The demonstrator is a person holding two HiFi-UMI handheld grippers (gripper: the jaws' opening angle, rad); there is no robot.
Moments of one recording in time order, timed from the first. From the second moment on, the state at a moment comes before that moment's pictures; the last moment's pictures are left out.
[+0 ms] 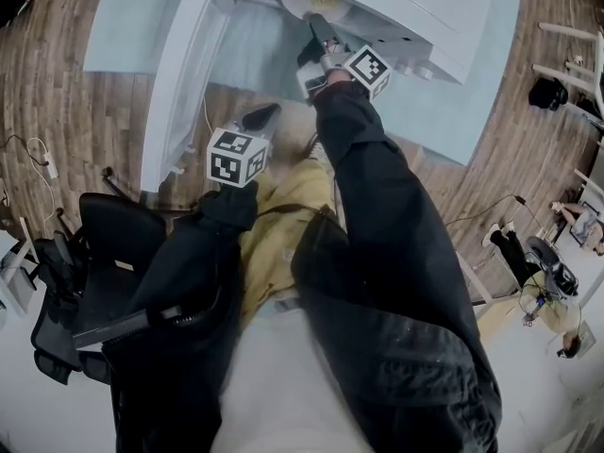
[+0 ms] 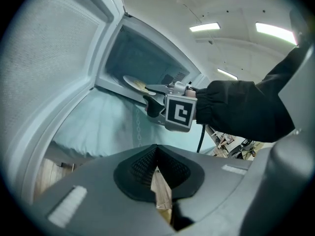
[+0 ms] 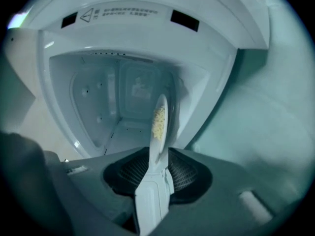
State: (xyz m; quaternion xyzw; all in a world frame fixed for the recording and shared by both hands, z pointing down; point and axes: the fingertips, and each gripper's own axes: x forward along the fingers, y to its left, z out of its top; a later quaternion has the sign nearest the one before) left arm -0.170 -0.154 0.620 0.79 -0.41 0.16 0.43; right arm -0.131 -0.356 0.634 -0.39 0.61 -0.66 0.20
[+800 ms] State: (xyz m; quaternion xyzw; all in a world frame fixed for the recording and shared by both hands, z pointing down) left arm -0.107 -0.194 0.445 0.85 -0.44 0.09 0.28; right arm -0.061 -0.210 0.408 -0.40 0.89 -0.23 -0.06
